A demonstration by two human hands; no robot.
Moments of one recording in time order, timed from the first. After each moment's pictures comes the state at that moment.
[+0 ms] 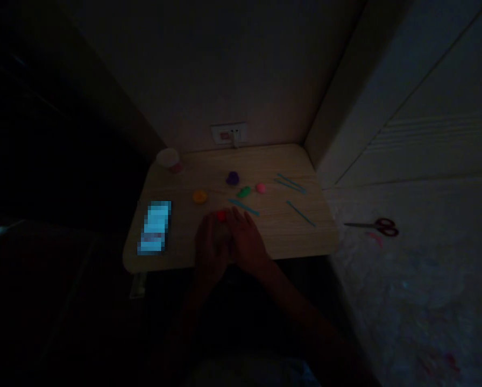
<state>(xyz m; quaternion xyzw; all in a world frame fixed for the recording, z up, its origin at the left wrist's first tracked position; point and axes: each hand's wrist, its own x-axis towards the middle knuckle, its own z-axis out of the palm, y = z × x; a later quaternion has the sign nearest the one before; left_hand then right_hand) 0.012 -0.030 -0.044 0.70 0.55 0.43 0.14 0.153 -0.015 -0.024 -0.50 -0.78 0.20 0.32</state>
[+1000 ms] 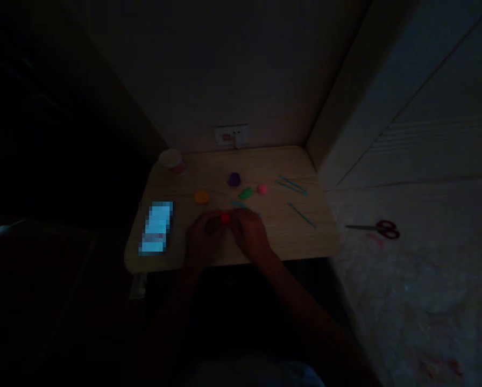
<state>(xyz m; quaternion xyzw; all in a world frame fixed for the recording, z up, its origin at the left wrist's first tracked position) -0.012 0.017 -0.009 0.69 0.53 0.41 0.26 0.161 0.011 -0.024 -0.51 -0.73 0.20 0.41</state>
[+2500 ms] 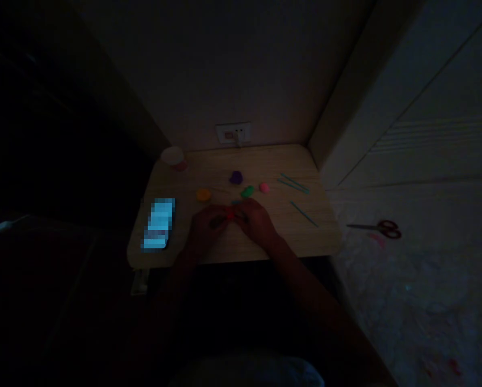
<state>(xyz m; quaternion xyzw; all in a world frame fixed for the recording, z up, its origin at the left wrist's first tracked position) -0.019 0.047 -0.016 0.78 0.41 0.39 0.28 0.182 0.040 -0.022 -0.46 -0.77 0.21 0.39</state>
